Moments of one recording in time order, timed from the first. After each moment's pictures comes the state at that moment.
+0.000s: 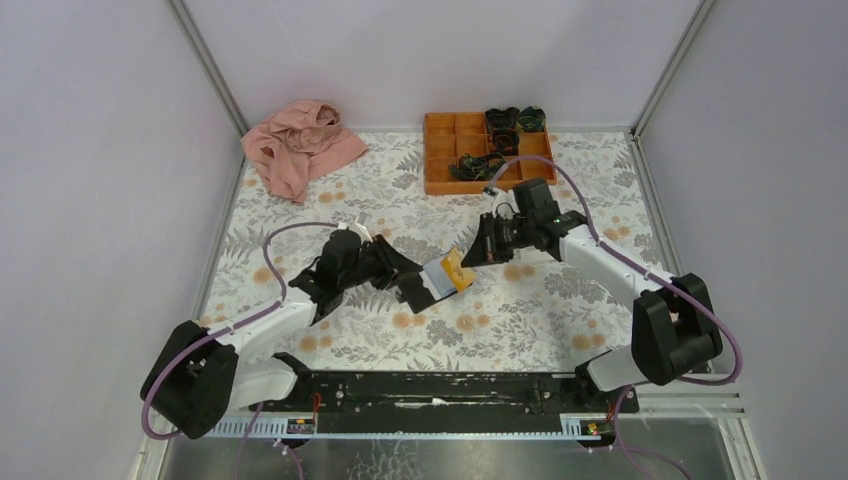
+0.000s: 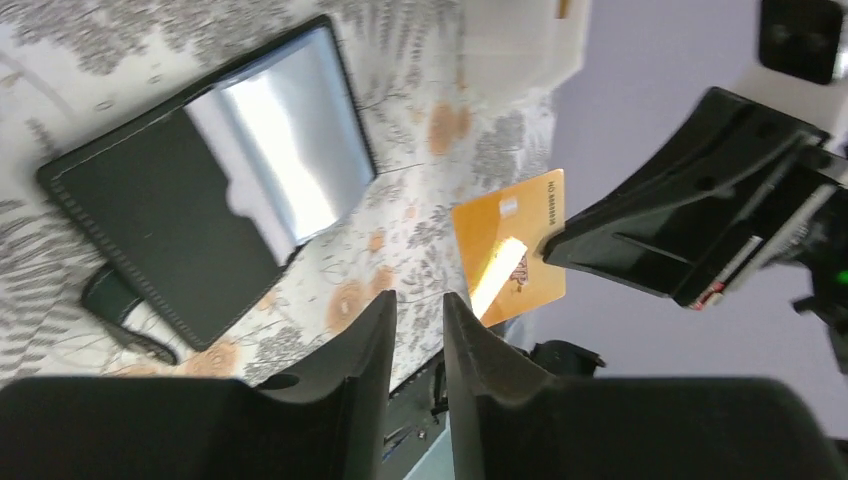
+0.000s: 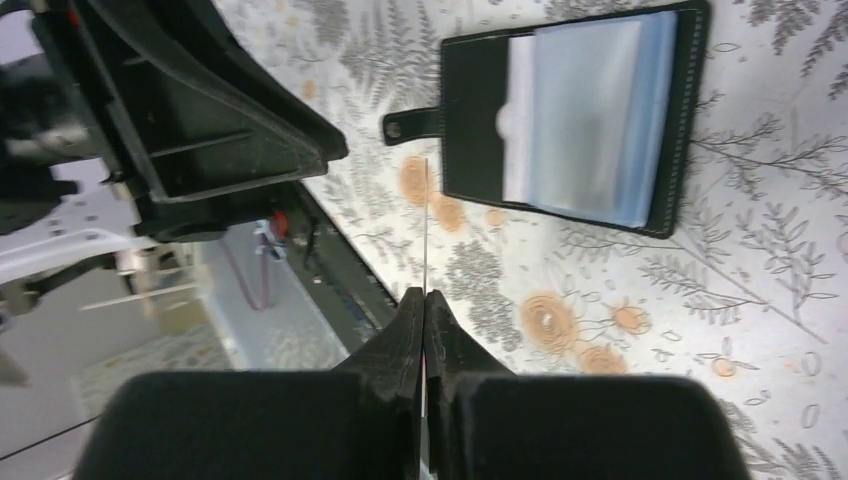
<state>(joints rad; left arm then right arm) -0.53 1.17 0.49 0.24 0.36 -1.17 0.41 1.43 0.96 -0.40 -0.76 0.46</state>
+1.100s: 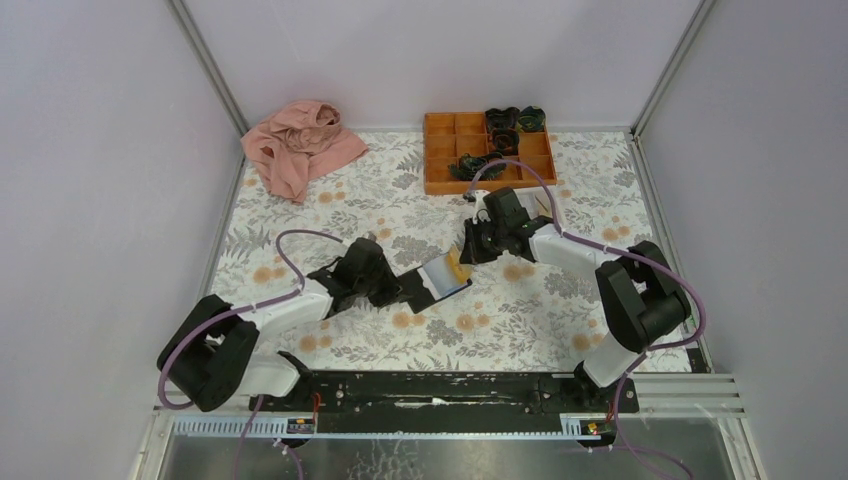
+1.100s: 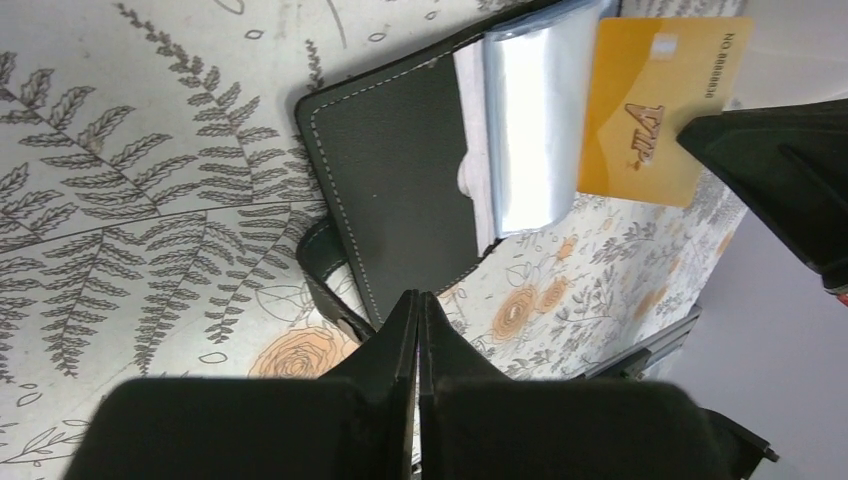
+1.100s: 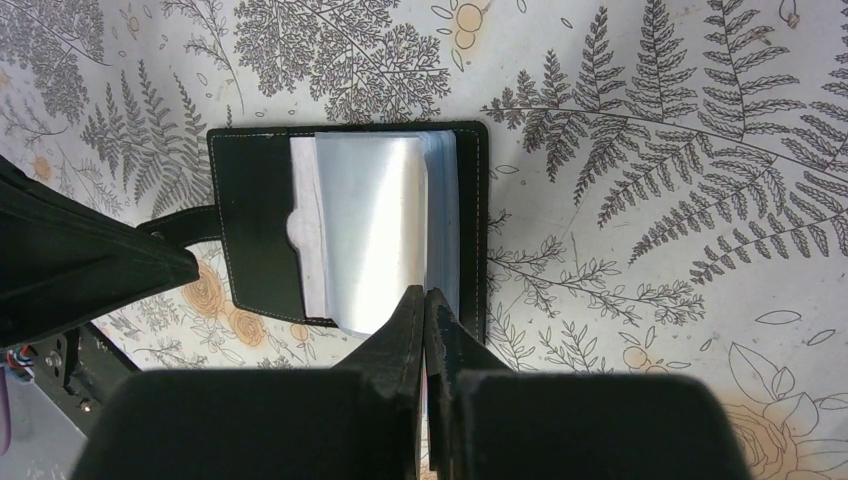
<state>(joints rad) -0.62 1.31 0.52 -0.04 0.16 -1.10 0.54 1.65 0.97 -0.22 -0.32 0.29</state>
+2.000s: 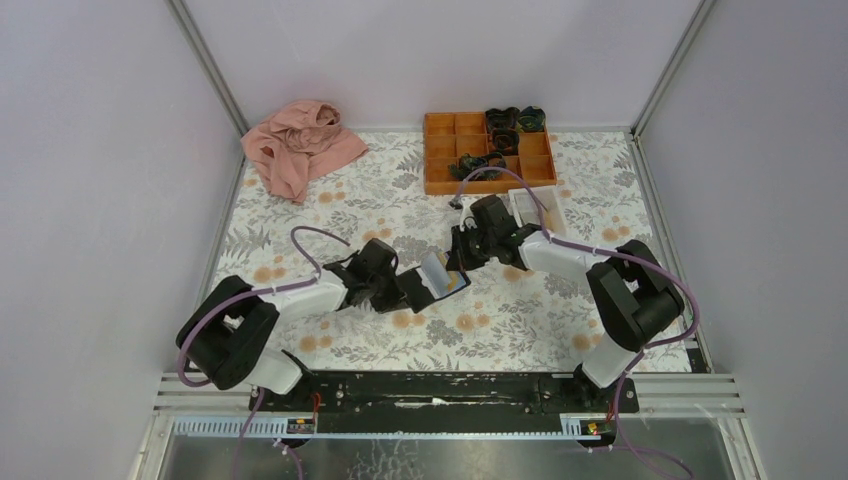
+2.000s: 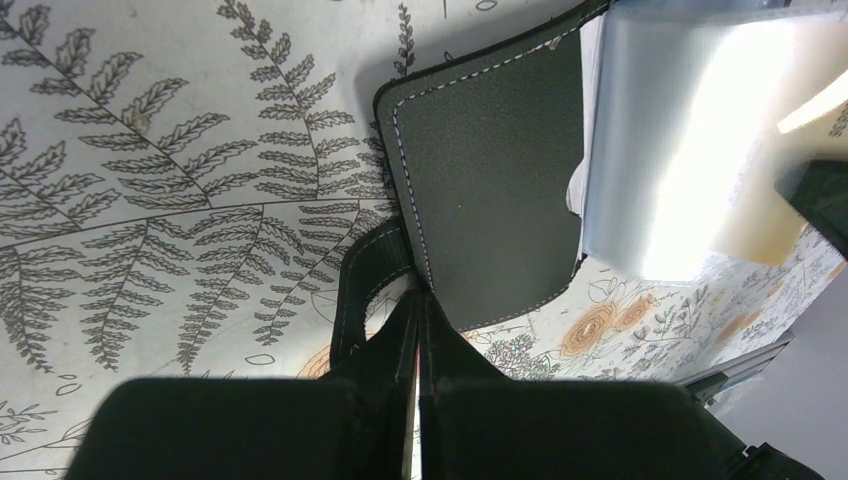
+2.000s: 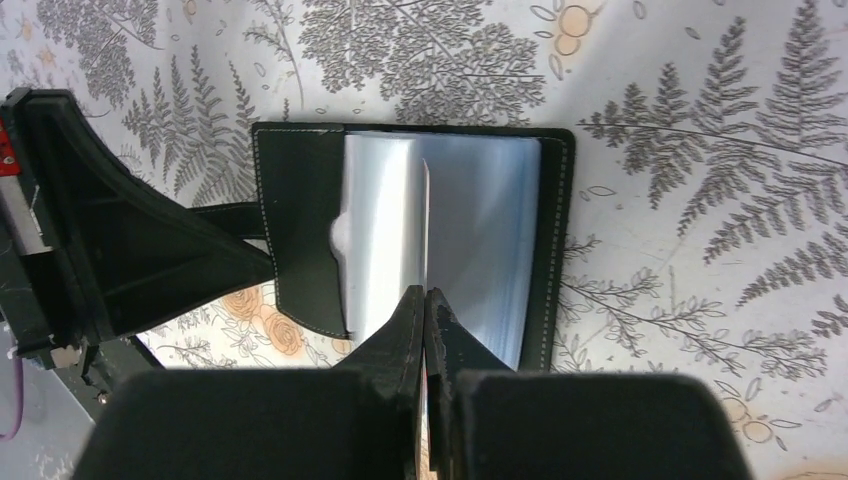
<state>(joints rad) -0.65 1.45 0.60 -0.18 0.11 -1.08 0.61 1.68 0.94 -0.13 -0.33 0.33</state>
